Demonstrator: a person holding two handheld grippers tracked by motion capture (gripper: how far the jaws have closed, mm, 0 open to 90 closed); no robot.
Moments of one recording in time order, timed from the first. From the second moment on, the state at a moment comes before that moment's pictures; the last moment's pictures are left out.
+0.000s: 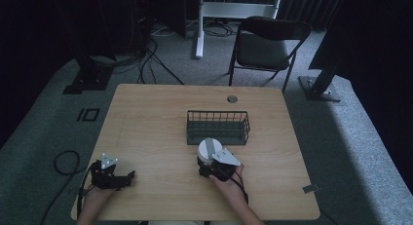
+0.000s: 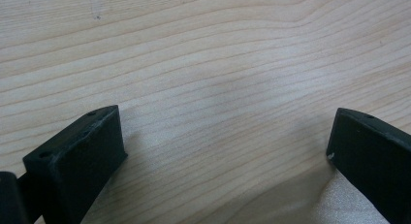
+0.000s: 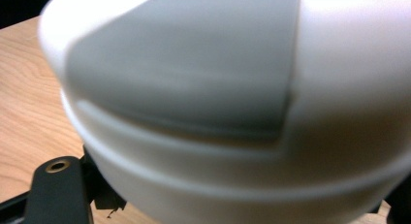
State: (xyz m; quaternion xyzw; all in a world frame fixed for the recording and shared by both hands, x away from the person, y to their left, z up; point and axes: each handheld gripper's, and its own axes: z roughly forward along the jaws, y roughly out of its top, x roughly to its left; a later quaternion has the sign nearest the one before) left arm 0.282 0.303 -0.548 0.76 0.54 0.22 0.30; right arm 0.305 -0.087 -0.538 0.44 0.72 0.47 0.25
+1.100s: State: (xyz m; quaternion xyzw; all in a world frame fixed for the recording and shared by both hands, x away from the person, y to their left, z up) left arm 0.282 0.303 -0.548 0.76 0.54 0.22 0.30; right arm 0.326 -0.092 -0.451 0.41 0.70 0.52 0.27
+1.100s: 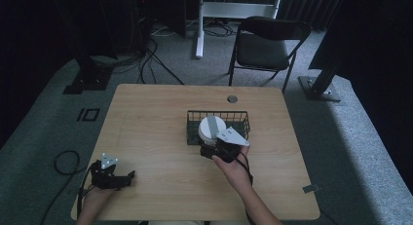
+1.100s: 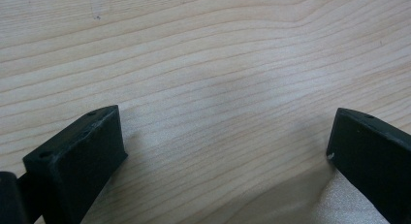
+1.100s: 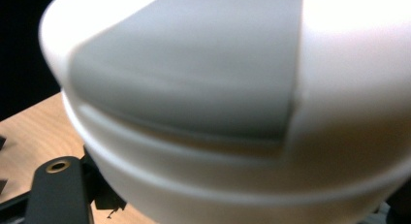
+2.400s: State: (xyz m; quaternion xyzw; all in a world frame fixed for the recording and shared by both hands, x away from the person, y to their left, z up) left arm 0.282 0.303 -0.548 0.76 0.54 0.22 0.30; right arm 0.399 -0.094 -0.441 0.50 0.64 0.49 0.32
